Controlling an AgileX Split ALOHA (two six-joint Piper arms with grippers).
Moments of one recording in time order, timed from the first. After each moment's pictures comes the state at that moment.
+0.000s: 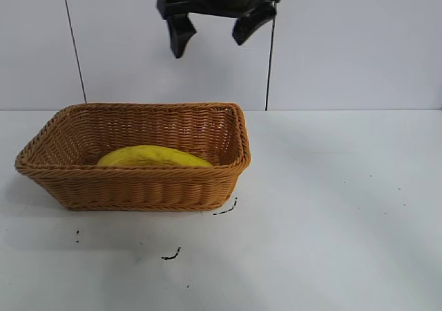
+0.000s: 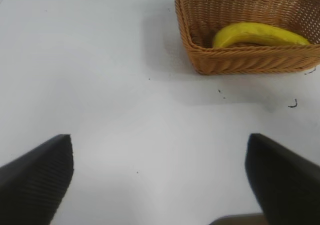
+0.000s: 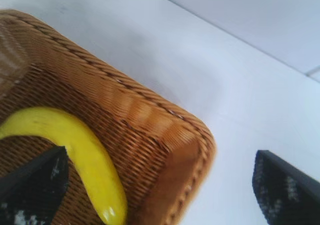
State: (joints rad) left arm -0.02 0.00 -0.50 -0.07 1.07 0.06; right arm 0.48 2.10 -1.96 -0.11 1.00 0.04
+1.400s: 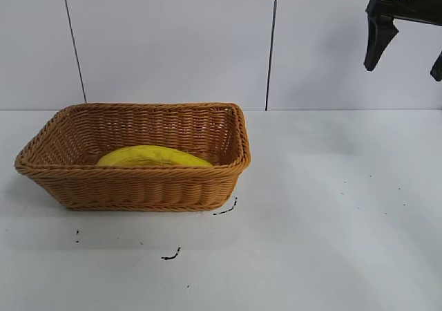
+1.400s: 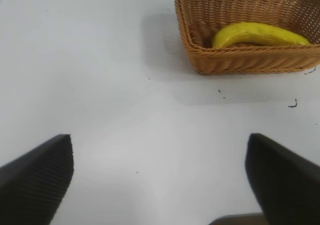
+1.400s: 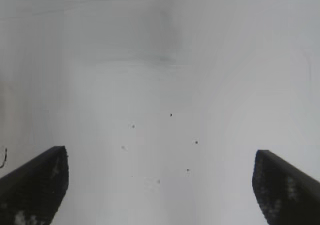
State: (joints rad) left arm -0.02 0.00 -0.50 -0.07 1.07 0.06; right arm -0.05 1.96 -1.75 0.13 1.21 -0.06
